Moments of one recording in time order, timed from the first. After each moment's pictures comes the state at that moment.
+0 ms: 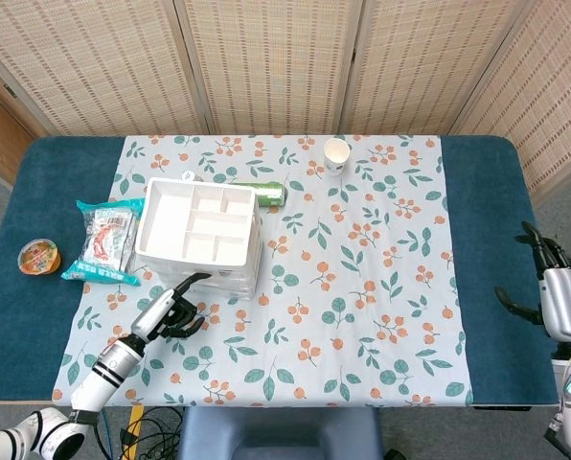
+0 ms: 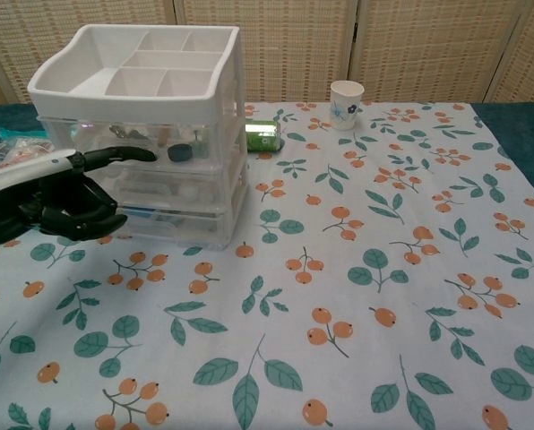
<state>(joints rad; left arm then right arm) -0.56 -1.48 -0.04 -1.42 1.54 1.08 -0.79 0.16 -1.04 0.19 -1.76 -1.36 1.48 0.00</state>
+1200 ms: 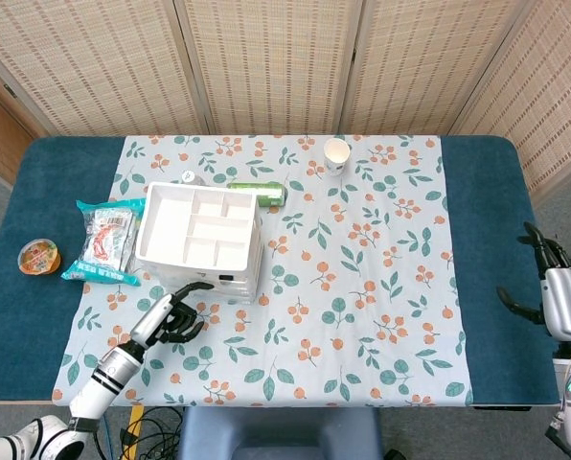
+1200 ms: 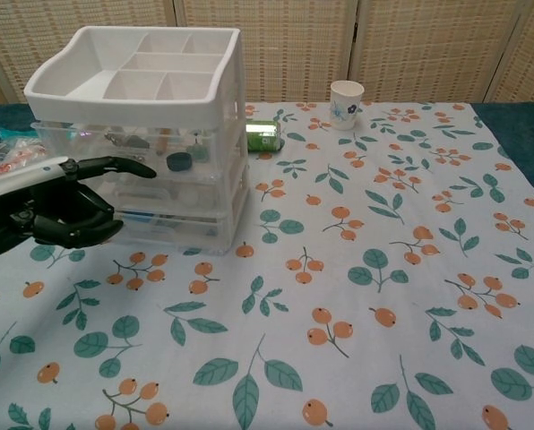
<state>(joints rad) -0.53 -1.49 -0.01 -1.43 1.54 1.12 -0.83 0.16 -1.05 0.20 -1.75 -1.34 1.46 0.00</state>
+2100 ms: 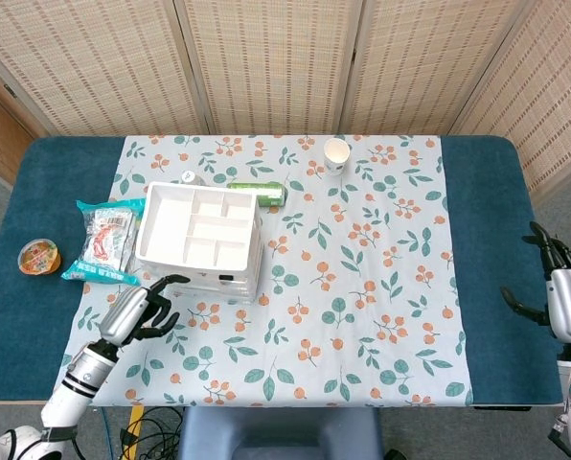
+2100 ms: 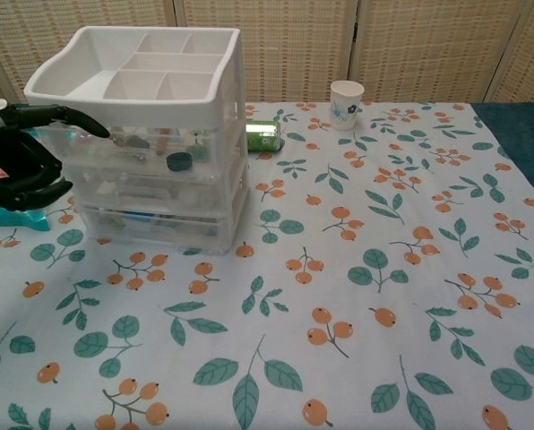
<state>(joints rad) -0.48 -1.35 -0.04 -1.57 1.54 1.24 -0.46 0.15 -1.03 0.20 -1.77 -1.35 1.48 0.00</state>
